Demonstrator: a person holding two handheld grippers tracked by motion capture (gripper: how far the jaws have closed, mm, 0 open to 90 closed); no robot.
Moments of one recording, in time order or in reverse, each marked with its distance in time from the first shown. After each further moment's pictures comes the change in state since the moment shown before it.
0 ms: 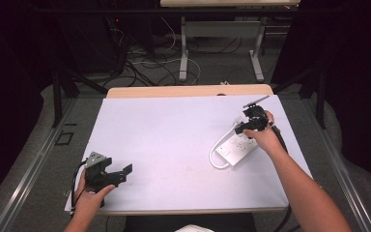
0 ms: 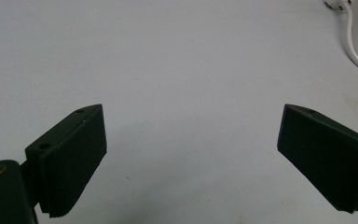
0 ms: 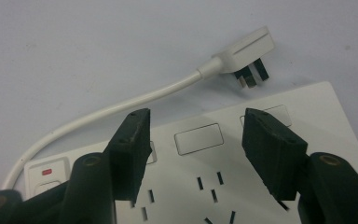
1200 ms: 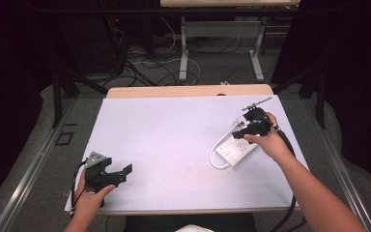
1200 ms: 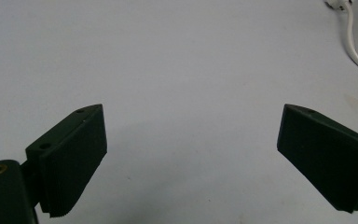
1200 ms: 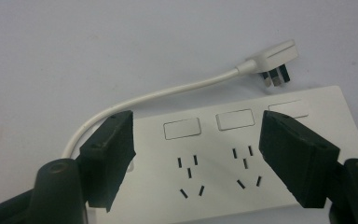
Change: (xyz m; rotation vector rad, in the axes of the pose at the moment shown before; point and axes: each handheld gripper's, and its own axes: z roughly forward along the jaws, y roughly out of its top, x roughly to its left) left arm 0.000 0.000 0.000 0.000 0.002 0.001; right arm 0.028 -0.013 -0.042 -0.060 0.035 -0.107
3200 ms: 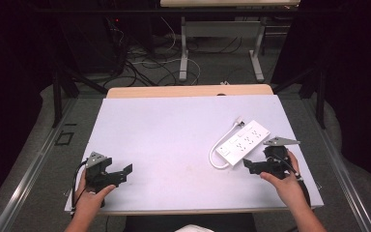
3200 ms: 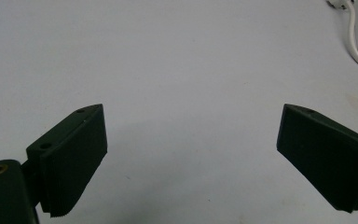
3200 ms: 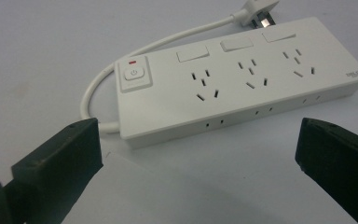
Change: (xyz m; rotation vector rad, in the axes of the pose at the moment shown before) left arm -0.001 0.000 0.001 -0.003 0.004 -0.011; right arm 0.016 -0.115 -0.031 -0.250 -0.050 0.043
